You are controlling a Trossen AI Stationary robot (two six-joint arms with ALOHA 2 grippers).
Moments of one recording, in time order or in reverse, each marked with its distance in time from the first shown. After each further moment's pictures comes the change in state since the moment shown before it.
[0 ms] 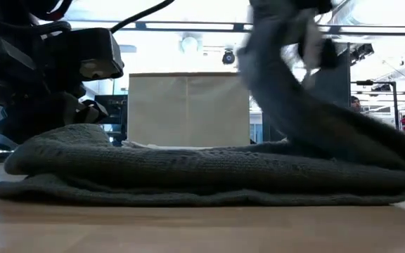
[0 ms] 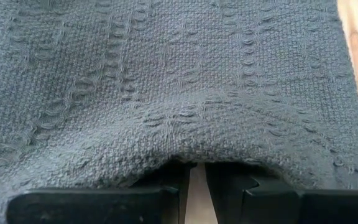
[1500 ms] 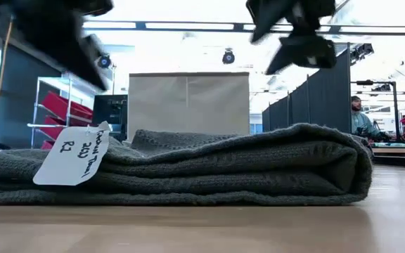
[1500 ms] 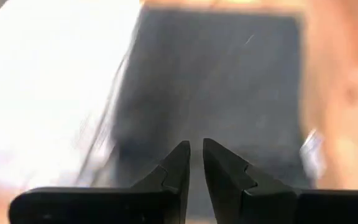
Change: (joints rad) left arm 0.068 -0.335 -0.001 -0.059 -0.070 0.164; right arm 0.005 -0.238 0.001 -0.864 -0.031 -0.062
